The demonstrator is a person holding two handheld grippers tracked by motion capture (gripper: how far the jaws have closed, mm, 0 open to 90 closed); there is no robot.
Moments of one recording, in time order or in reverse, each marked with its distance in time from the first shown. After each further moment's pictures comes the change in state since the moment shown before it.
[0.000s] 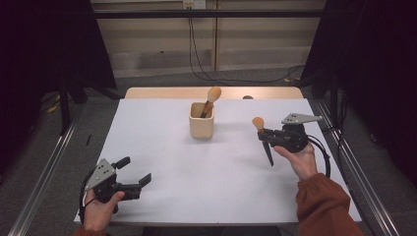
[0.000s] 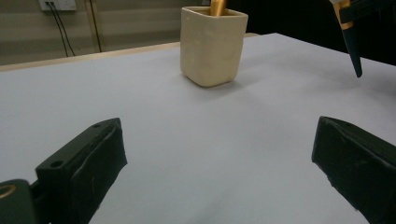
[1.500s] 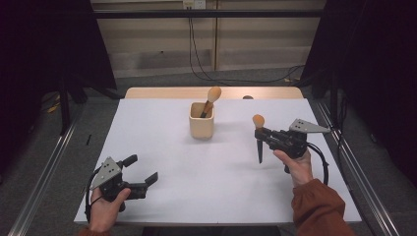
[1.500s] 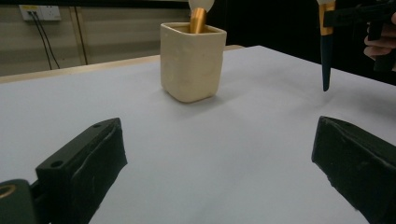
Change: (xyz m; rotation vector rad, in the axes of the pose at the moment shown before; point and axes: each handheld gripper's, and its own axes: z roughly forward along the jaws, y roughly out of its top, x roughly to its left) left arm -0.014 0.010 0.010 -0.042 -0.053 -0.002; right arm 0.006 -0.018 0.000 -0.276 0.108 0.030
